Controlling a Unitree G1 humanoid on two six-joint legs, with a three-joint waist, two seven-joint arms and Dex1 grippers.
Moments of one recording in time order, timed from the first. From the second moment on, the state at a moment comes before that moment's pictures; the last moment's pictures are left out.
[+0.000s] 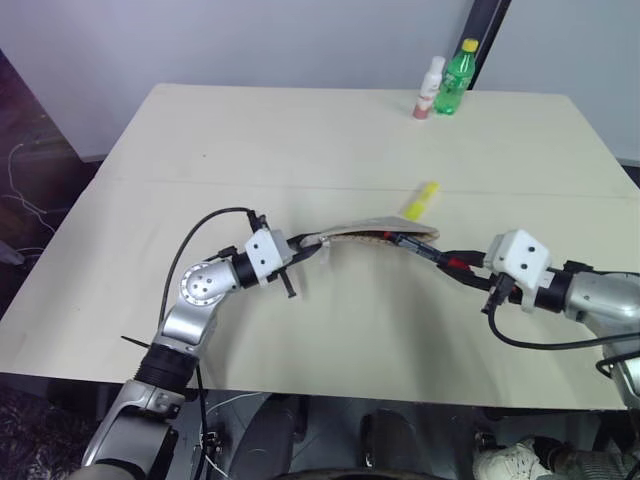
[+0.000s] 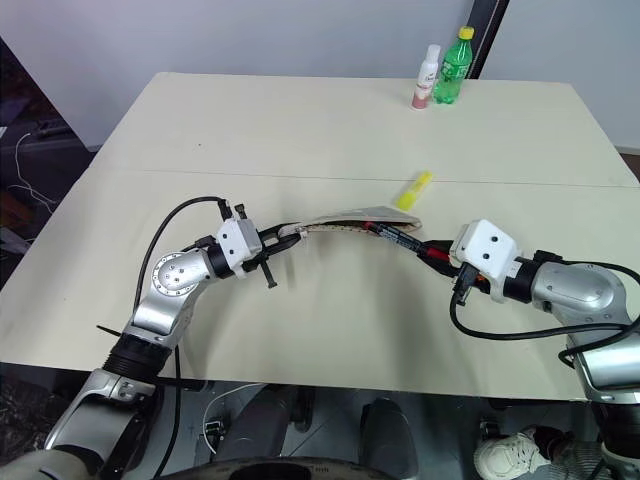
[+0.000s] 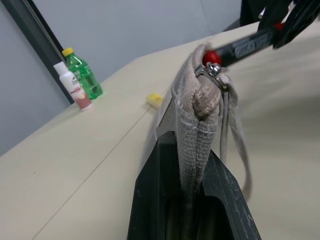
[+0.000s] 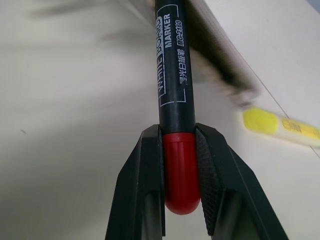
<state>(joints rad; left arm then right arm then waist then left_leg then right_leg) -0.41 0.38 -0.21 0.17 -0.17 -0.34 -0.81 -0.05 -0.89 -0.19 -0.32 0.26 0.25 0.92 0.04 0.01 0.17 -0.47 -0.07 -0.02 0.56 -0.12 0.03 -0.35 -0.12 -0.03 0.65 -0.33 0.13</state>
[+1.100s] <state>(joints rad) -0.38 0.44 -0.17 0.10 -0.24 -0.26 -1.00 -0.27 -0.71 -0.04 -0.41 0.37 0.23 0.91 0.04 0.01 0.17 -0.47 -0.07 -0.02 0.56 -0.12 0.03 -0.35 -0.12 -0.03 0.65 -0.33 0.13</state>
